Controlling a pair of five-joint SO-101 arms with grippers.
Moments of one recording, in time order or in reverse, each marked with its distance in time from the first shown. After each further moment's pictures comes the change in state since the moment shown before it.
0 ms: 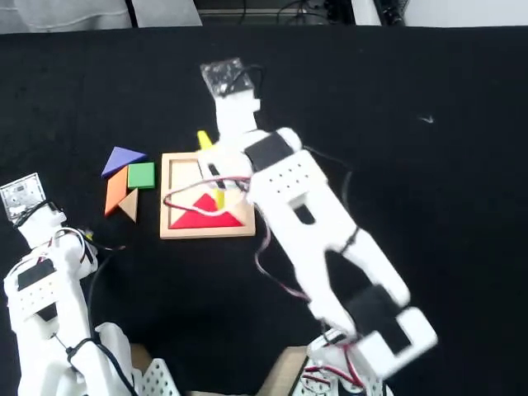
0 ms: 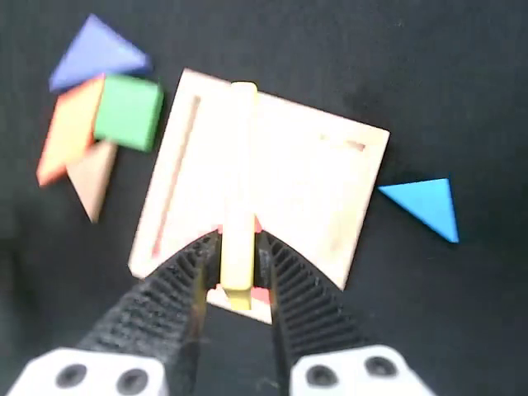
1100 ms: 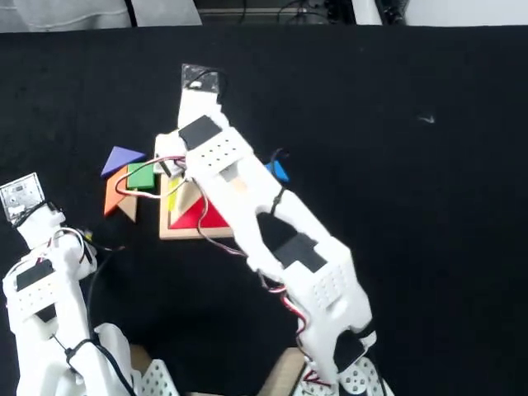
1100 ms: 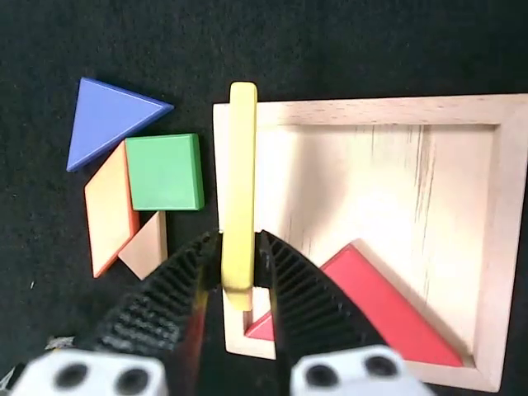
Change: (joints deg) left arm 0.0 0.0 0.0 0.0 0.0; right arm -6.8 33.7 -32.7 6.1 -25.1
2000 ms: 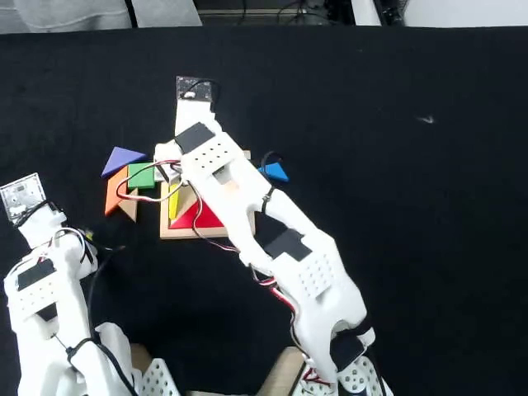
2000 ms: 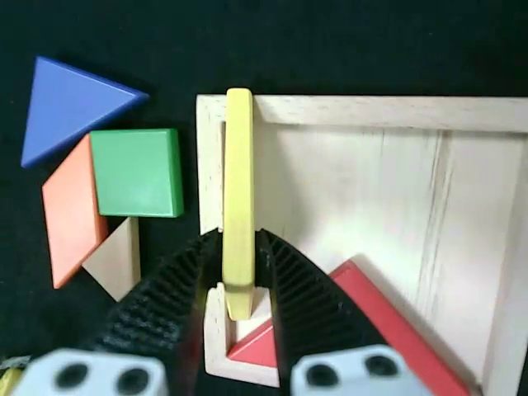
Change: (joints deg) left arm 0.0 0.0 0.0 0.0 0.0; right arm -0.2 7.6 -3.1 -0.9 2.5
